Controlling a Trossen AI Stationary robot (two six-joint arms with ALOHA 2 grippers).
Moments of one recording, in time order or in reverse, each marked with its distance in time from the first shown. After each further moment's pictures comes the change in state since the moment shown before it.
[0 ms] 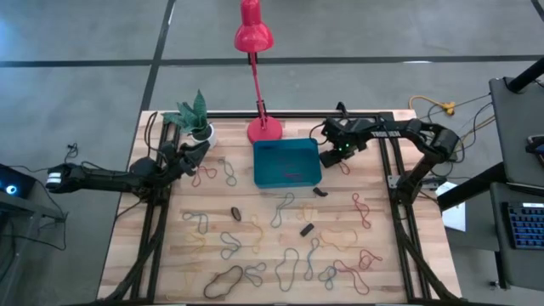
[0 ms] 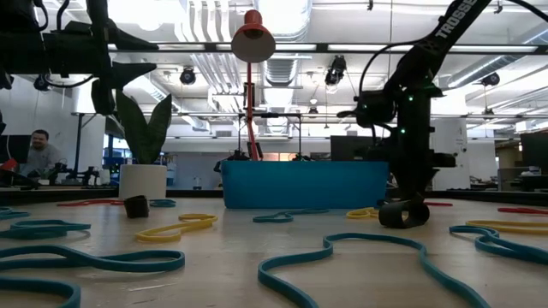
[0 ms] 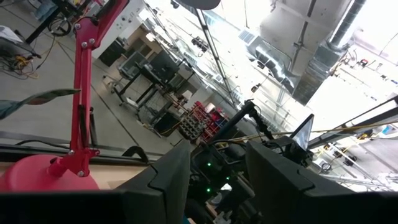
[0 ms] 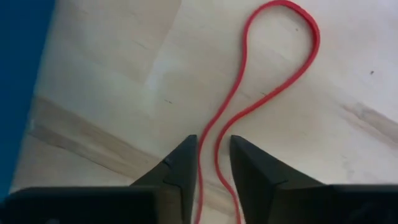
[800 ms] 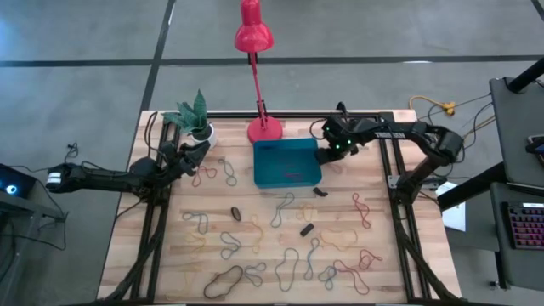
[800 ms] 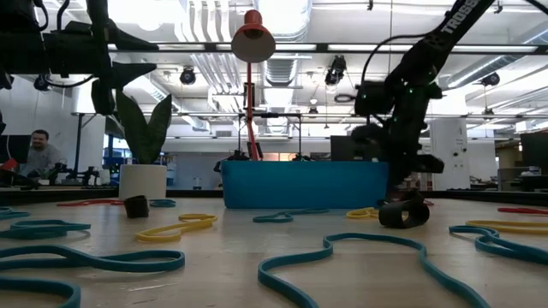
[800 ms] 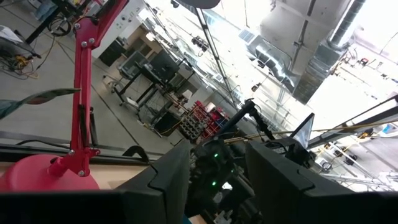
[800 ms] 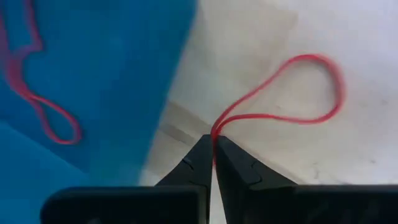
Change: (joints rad) left arm 0.000 0.001 0.000 -0.001 0.001 0.002; right arm -0.001 -0.089 -0.003 0.122 -0.293 0.095
